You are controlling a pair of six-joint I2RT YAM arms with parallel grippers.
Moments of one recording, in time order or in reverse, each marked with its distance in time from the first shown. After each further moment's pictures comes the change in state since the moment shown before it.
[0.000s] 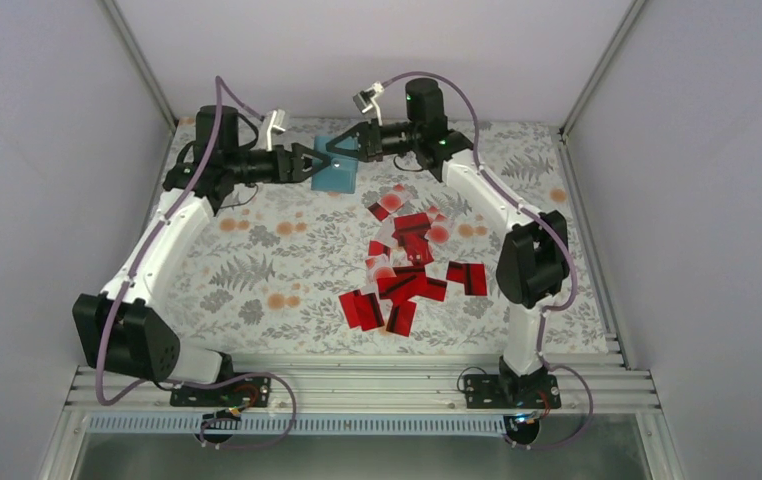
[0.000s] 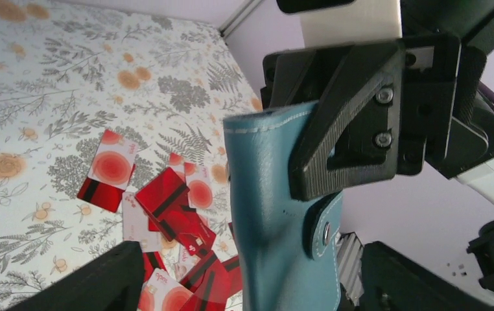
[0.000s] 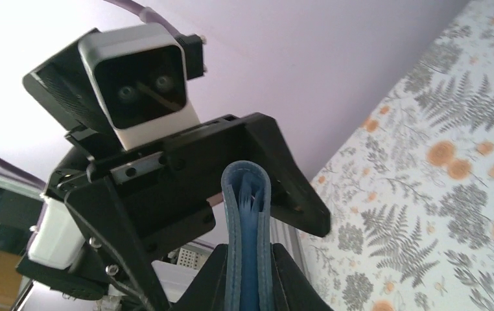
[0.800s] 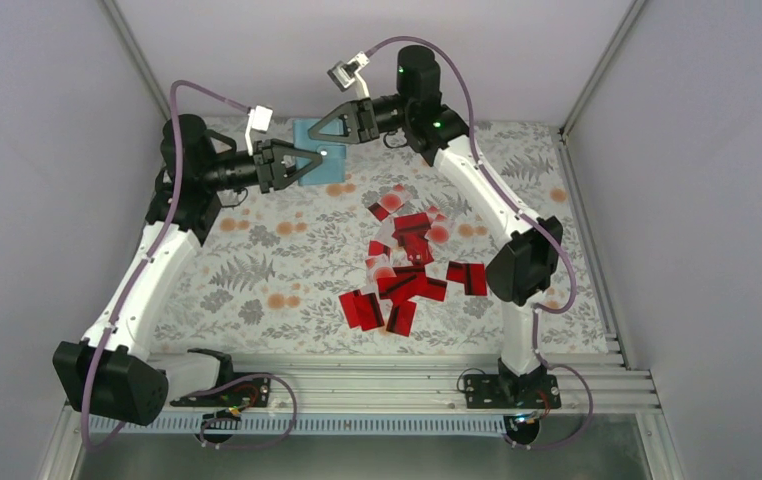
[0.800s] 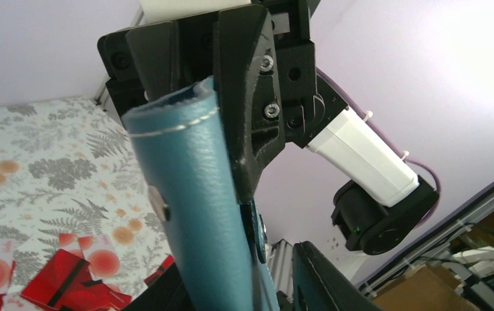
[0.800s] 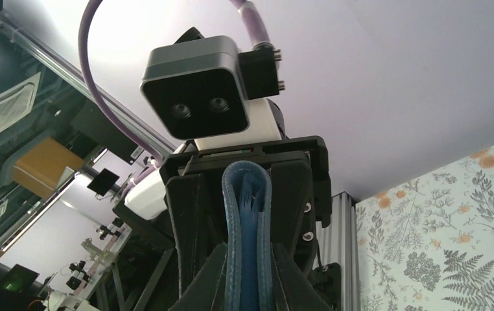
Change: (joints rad) left arm 0.002 -0.212 -0.151 0.455 0.258 -0.206; right arm 0.074 0.059 0.349 -0.034 -0.204 0.005
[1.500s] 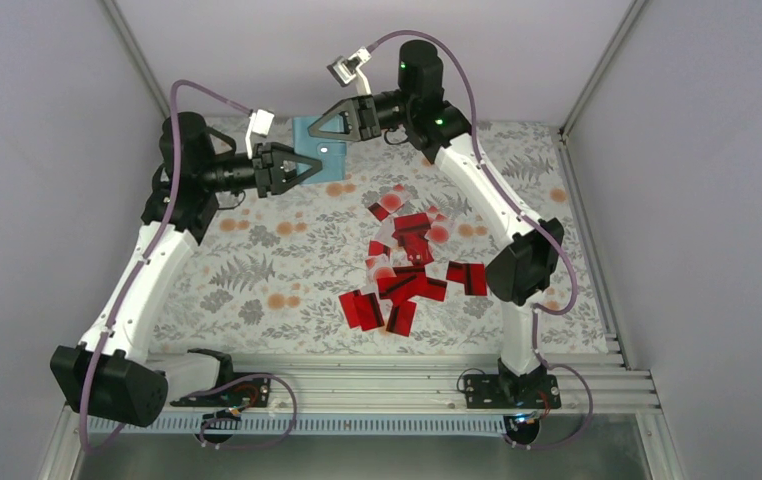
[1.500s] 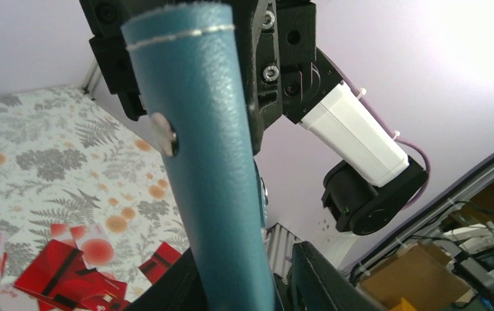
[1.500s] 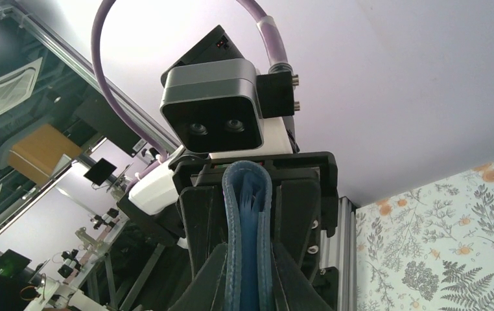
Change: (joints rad) left arm 0.002 -0.003 0.035 -0.101 0.046 0.074; right arm 0.004 0.003 0.051 -0.022 -0.020 -0.037
